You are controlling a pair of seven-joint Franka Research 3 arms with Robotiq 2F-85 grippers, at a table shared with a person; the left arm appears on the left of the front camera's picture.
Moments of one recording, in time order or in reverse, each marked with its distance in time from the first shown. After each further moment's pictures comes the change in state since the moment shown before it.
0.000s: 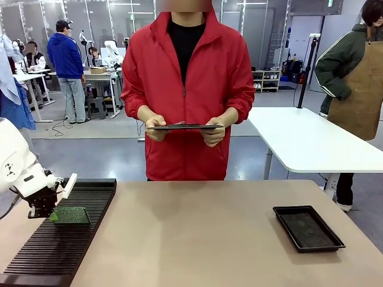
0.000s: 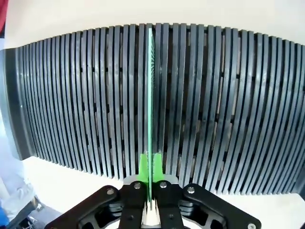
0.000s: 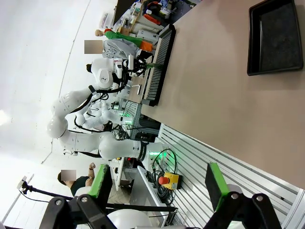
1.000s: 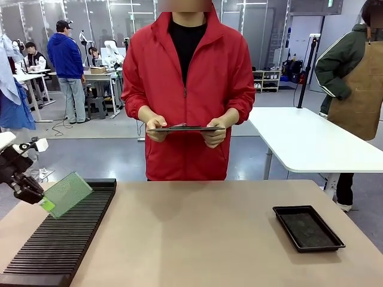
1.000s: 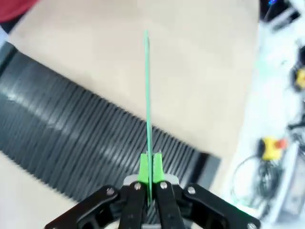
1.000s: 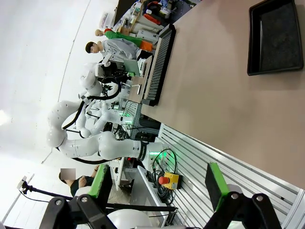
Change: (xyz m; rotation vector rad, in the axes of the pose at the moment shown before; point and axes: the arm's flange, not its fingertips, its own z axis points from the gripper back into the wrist) left arm -0.022 -0.031 0.083 -0.345 -0.506 0.612; right arm 0.000 0.000 0.000 0.000 0.001 0.000
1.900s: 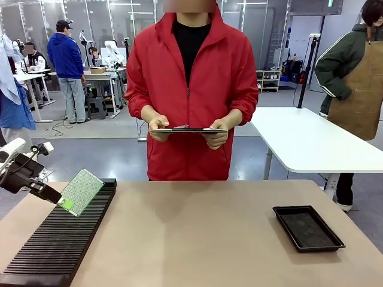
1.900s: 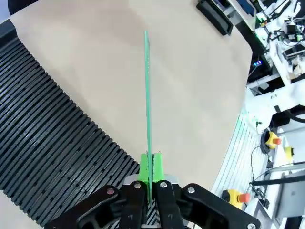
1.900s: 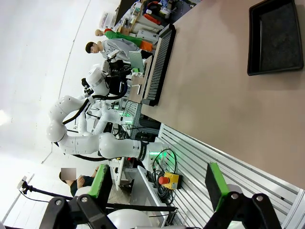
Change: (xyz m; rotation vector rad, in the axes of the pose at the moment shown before) left arm -0.002 0.018 -0.031 -0.082 -0.158 0.273; right arm 0.000 0.000 0.000 0.000 0.000 0.000
